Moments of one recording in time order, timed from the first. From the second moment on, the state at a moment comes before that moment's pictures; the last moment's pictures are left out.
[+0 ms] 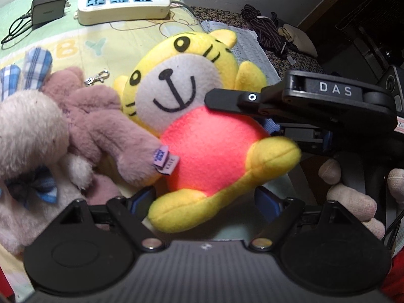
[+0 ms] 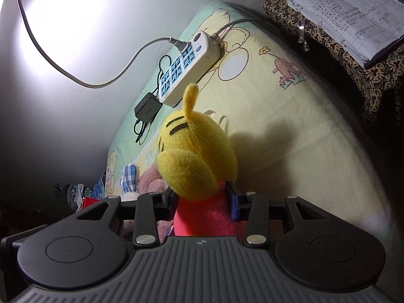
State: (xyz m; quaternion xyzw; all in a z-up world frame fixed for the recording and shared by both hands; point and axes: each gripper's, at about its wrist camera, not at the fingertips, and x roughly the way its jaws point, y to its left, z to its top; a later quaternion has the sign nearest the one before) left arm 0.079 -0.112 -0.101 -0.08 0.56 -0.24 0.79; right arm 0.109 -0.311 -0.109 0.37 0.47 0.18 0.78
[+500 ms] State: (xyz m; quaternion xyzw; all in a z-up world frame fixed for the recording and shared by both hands) left arm 0.032 -0.137 -0.094 -0.05 0.56 -0.34 0.75; right arm 0.019 -0.344 -0.114 0.40 0.49 0.14 0.76
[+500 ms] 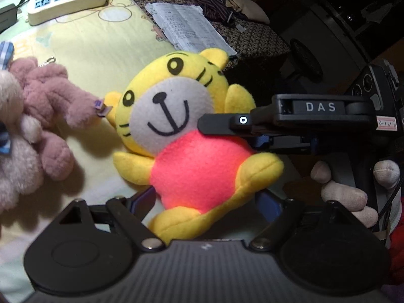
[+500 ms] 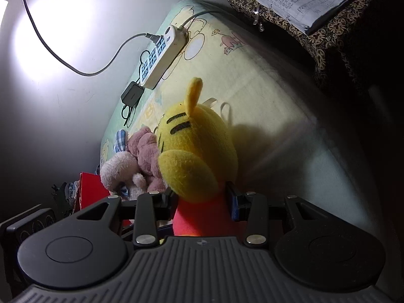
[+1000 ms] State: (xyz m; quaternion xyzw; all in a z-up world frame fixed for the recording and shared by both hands) left arm 0.036 -0.116 -0.097 -0.12 0.55 -0.35 0.74; right arm -0.002 -0.366 -0.128 0.41 0.48 0.12 0.77
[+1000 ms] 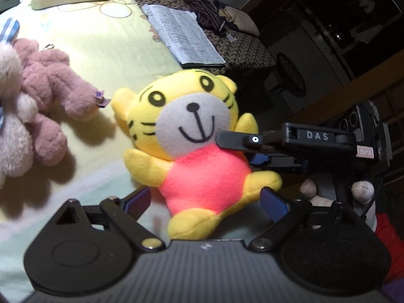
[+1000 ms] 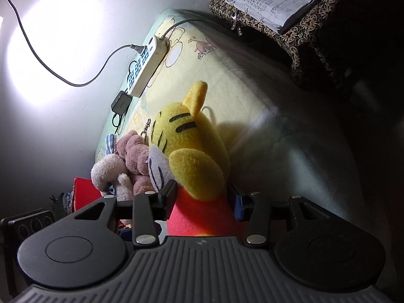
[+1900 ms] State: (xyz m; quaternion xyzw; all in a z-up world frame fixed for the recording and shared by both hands) left arm 0.019 -0.146 -0.099 -0.08 0.54 -0.36 0.75; right arm -0.030 -0.362 -0.109 0.41 0.45 0.14 0.78
